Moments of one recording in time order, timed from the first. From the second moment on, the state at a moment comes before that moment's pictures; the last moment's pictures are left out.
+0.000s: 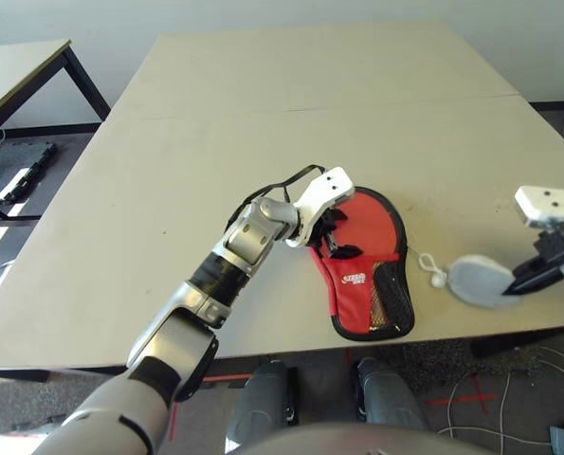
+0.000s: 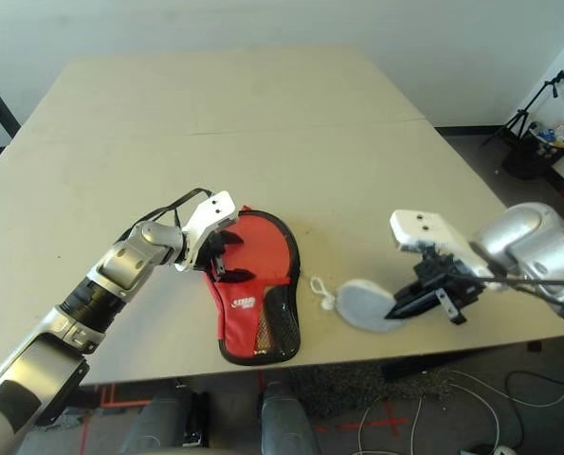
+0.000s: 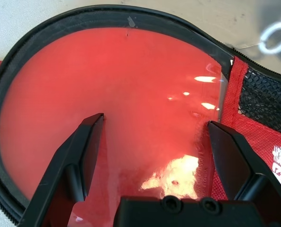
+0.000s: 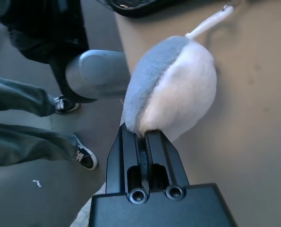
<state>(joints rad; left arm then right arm) -0.70 0.27 -0.45 0.29 -0.03 0.62 -0.92 -0.55 -1.48 0.69 0.05 0.59 0.24 1.60</state>
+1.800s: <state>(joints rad) -0.56 0.35 0.41 0.34 -0.20 0.19 -0.18 -0.90 -0.69 -0.23 1.17 0.31 -0.07 0.48</state>
